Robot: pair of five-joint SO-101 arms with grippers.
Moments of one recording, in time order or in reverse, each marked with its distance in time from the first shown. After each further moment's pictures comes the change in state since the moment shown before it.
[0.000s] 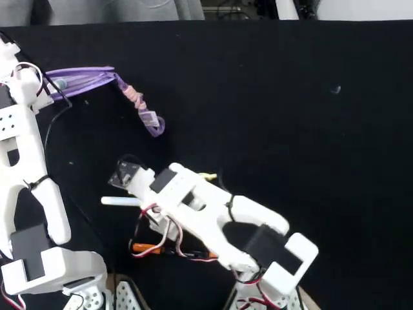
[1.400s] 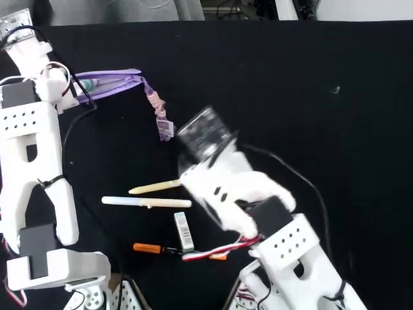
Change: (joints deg) left arm 7.3 0.0 0.0 4.2 0.0; right arm 14.6 -62.1 17.7 -10.2 2.4
